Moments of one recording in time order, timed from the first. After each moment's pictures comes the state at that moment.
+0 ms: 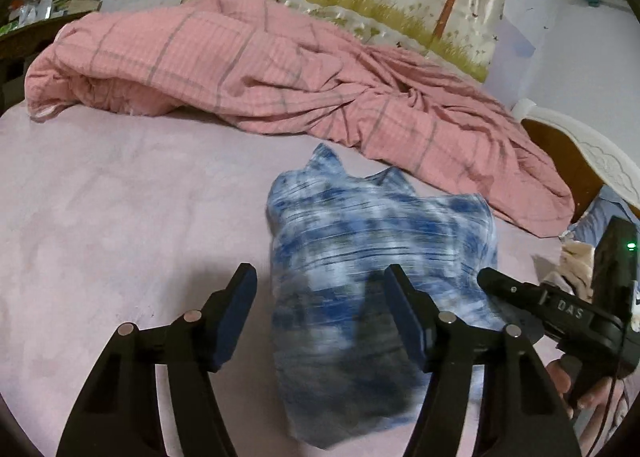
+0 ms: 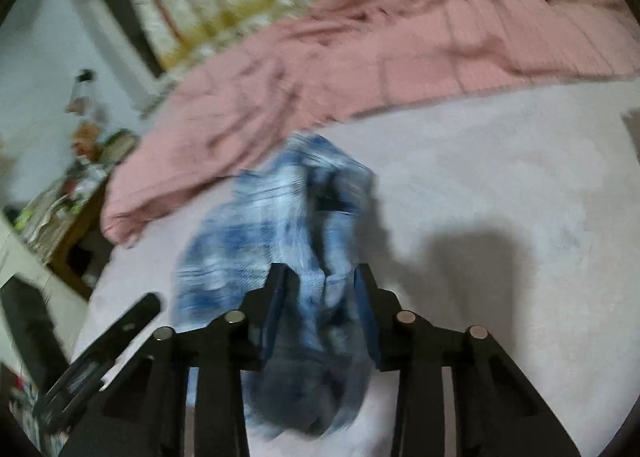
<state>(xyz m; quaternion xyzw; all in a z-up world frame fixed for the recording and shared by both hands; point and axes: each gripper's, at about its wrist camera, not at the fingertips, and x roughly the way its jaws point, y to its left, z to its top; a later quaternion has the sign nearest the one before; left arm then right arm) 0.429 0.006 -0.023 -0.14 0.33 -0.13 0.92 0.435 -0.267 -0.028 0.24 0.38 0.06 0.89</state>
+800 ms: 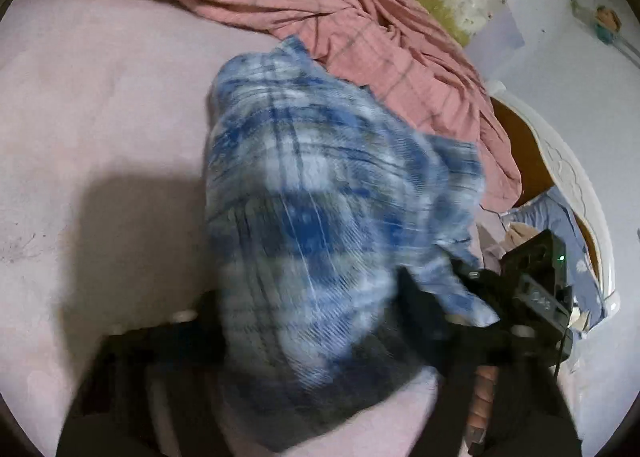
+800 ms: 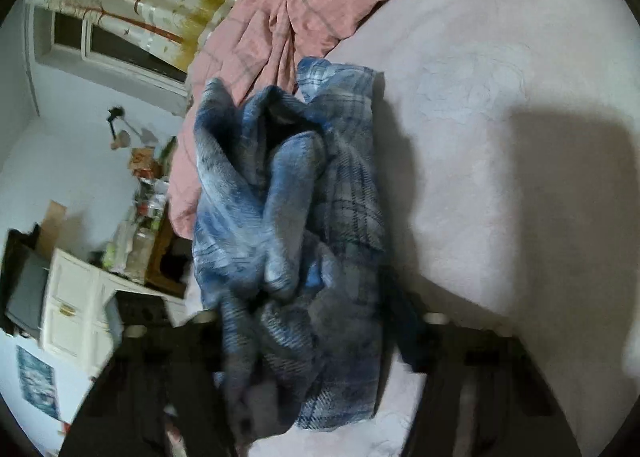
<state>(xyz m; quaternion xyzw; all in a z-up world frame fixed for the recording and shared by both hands) 0.449 -0.012 -0.064 -0.23 0.44 -0.26 0.83 0.456 -0.272 -0.084 0.37 0.41 0.19 0.81</state>
